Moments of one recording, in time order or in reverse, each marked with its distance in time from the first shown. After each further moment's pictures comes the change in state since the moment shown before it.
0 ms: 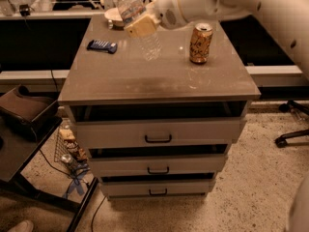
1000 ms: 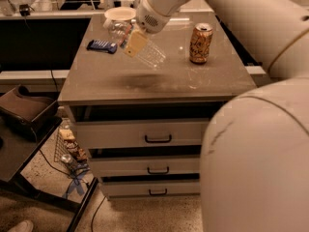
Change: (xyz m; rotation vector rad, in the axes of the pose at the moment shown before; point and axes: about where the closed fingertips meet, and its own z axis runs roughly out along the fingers) arm 0.053 0.008 0.045 -0.131 0.491 -0.107
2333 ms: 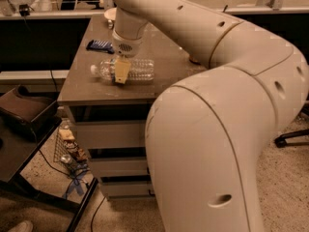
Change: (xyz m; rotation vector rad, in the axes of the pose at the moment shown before) arm 0.016 0.030 0.101 -0.123 0.302 -0.132
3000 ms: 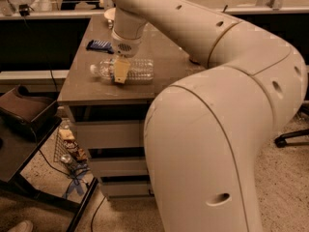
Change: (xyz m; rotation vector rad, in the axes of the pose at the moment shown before) arm -0.001 0.000 -0.001 -0.003 0.001 0.000
